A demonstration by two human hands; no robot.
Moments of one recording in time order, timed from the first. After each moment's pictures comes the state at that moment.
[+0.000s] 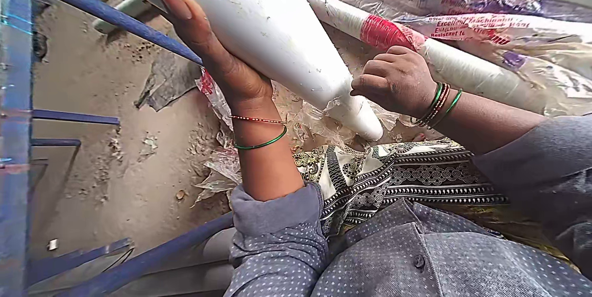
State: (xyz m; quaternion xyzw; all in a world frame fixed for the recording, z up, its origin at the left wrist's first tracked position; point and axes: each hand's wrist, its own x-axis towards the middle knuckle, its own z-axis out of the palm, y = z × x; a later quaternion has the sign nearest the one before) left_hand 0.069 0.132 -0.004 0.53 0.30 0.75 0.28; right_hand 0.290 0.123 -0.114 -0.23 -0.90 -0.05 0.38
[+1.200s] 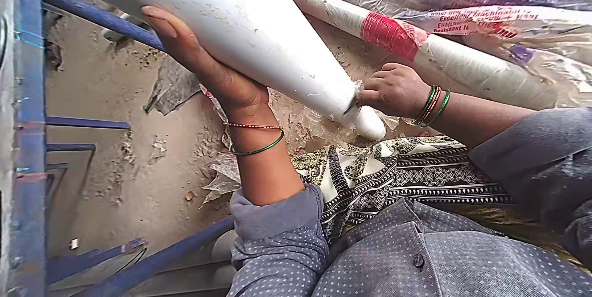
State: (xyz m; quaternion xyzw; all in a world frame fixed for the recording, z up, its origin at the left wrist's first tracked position) left_hand 0.063 0.137 -0.008 0.54 0.31 0.75 0.22; right_hand 0.298 0.130 -0.149 -0.22 -0.93 0.03 0.28
